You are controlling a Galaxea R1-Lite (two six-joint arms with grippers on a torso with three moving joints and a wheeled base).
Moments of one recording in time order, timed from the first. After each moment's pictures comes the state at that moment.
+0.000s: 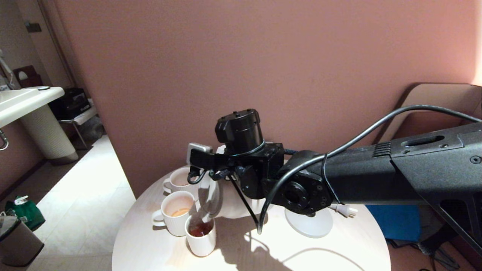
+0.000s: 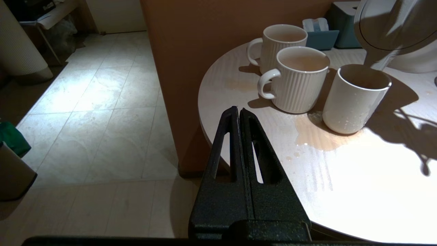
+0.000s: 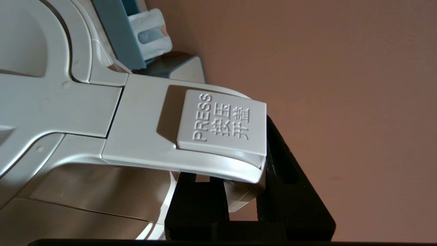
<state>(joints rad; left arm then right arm) -0.01 0.00 -0.01 0.02 0.00 0.00 0.88 2.15 -1.59 -0.25 -0.65 -1.11</state>
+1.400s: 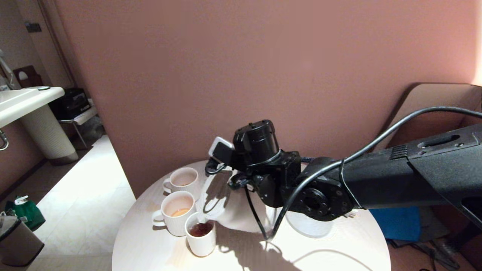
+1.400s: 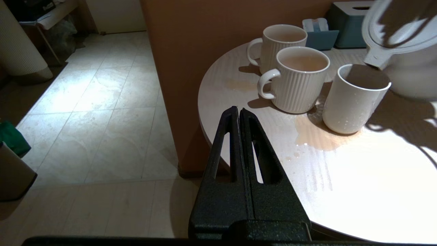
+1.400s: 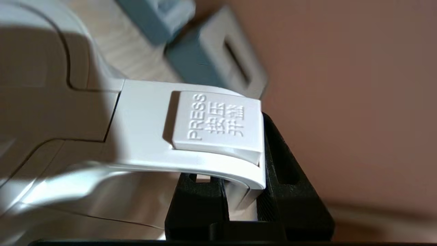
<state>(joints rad) -0.01 0.00 -0.01 0.02 0.00 0.00 0.84 2.08 -1.40 -0.26 -0.65 -0.67</state>
